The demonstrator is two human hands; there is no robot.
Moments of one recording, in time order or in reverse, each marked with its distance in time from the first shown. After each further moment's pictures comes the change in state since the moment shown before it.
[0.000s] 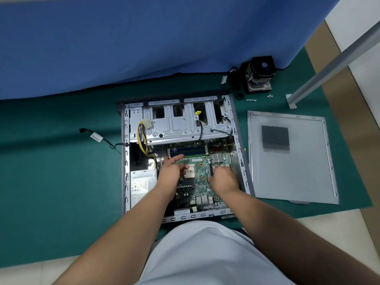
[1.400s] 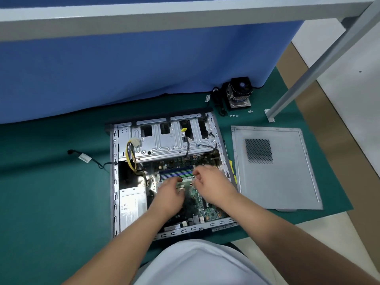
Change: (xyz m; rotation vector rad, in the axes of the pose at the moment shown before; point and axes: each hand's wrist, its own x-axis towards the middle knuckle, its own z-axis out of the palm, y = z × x) left_hand -0.036 0.004 0.004 1.038 -0.168 0.416; right_hand -0.034 0.002 -0.057 0.176 0.182 -0.442
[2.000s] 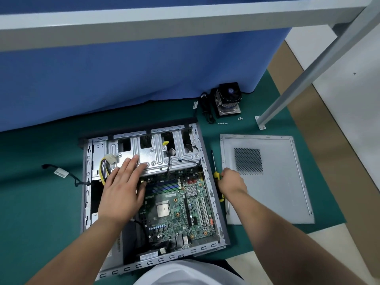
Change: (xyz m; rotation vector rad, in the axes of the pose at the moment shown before) left_hand 0.041 -0.038 -0.053 0.587 0.426 0.290; right_hand 0.061 0.137 -0.007 -0.005 0.021 0.619
